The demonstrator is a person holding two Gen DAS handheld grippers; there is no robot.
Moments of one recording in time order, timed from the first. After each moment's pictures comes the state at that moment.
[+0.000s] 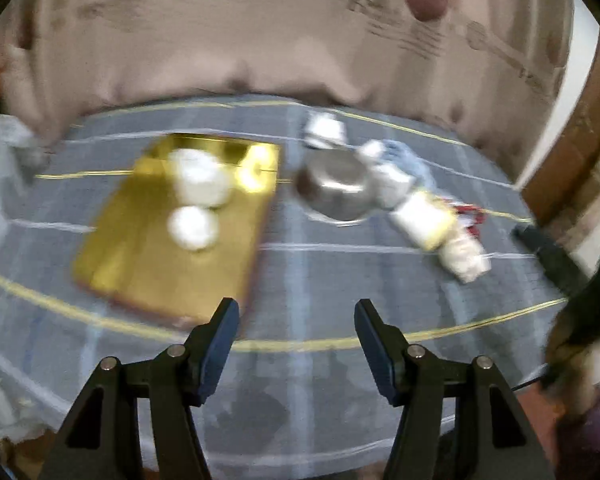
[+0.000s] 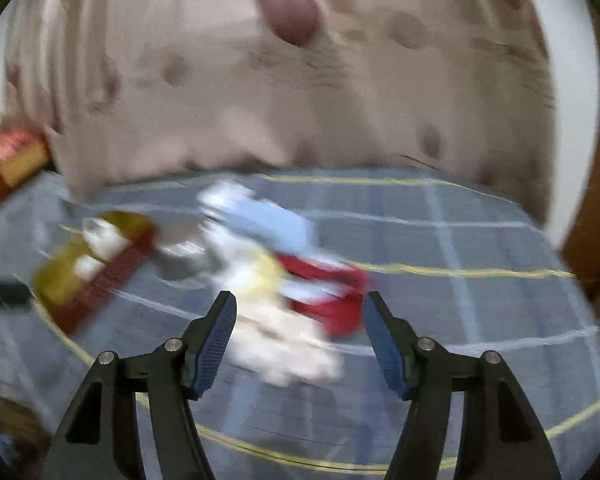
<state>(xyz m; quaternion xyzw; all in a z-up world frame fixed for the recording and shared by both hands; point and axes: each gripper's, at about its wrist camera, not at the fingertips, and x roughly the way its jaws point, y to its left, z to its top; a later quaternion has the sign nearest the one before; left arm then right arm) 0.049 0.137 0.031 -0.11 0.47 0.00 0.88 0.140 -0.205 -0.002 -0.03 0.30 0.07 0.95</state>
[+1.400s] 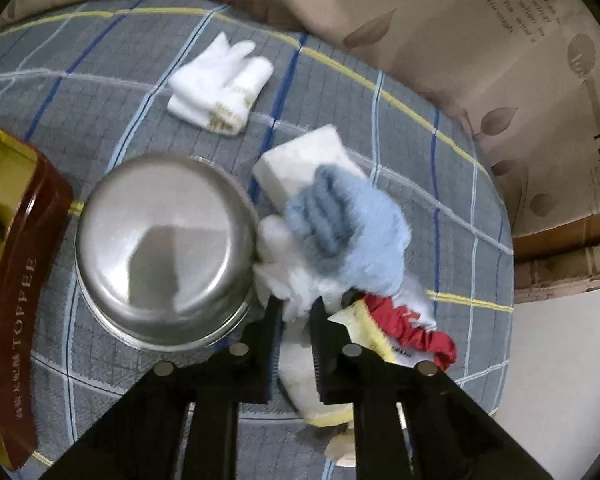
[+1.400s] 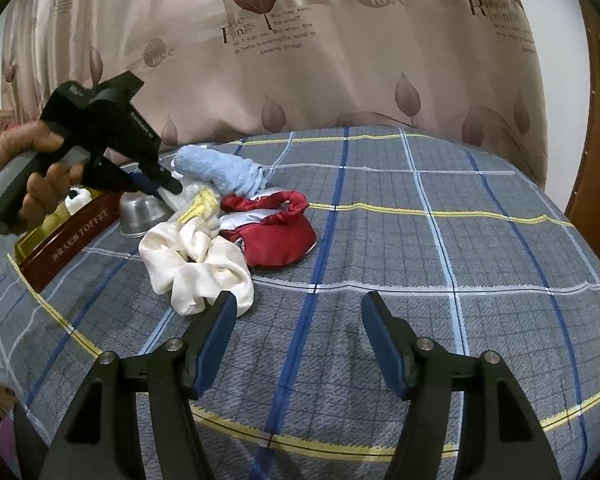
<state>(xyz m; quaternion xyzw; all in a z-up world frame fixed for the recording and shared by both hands) 0.285 0.064 -0.045 -0.26 0.58 -0.01 0.77 0.131 -0.256 -0.061 0.00 0.31 0.09 0.95</state>
